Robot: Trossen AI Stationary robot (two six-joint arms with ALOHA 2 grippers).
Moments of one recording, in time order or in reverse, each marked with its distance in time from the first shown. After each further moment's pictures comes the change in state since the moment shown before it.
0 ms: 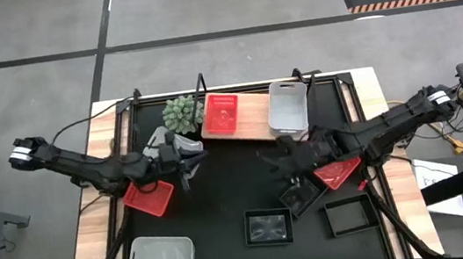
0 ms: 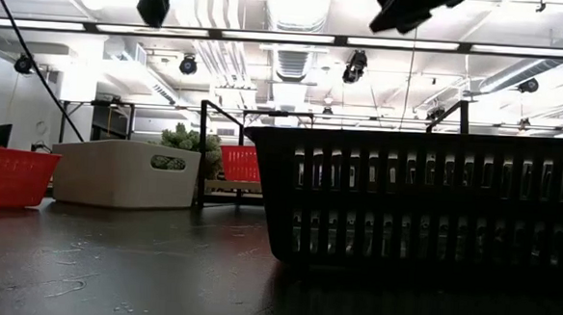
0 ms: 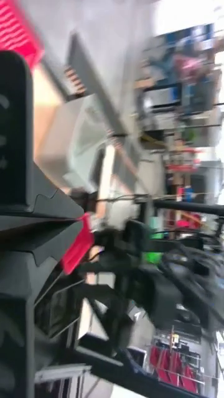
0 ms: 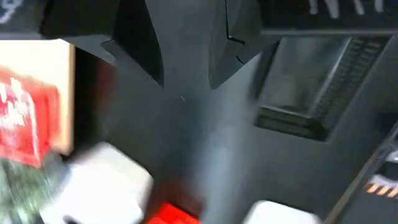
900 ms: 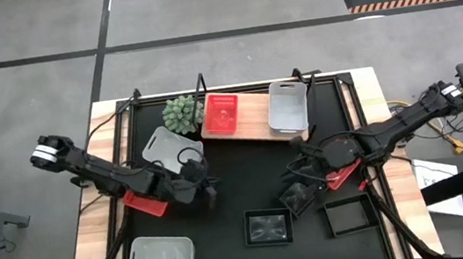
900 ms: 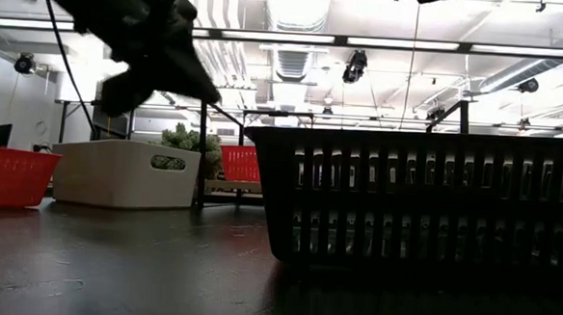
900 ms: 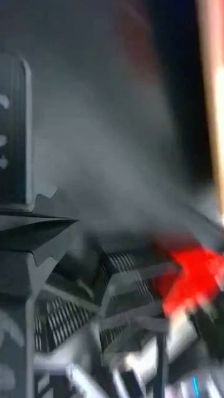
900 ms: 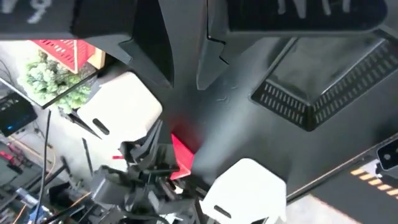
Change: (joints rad) left arm -0.088 0.359 0.150 -0.469 -0.001 -0.953; right arm 0.093 -0.235 -0.267 0.319 0.058 -0.305
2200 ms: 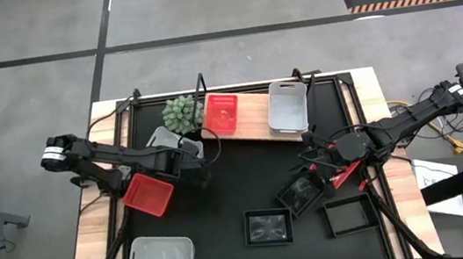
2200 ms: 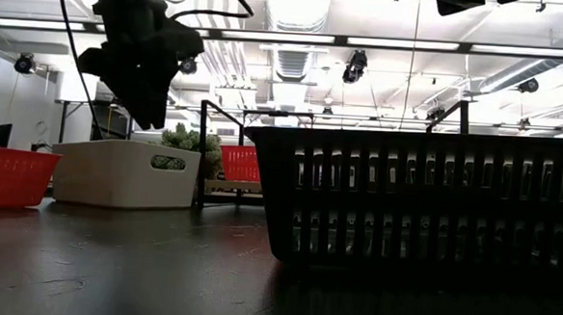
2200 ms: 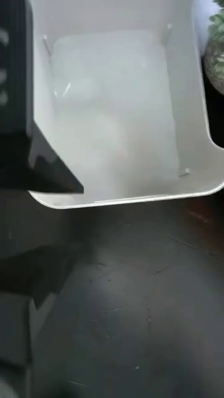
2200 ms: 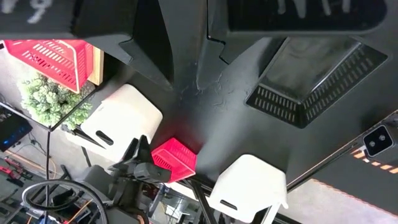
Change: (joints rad) left arm 0.214 0.112 0.359 -0.940 0.164 -0.011; right arm 0.000 -0.145 -0.083 -0.036 0.000 0.095
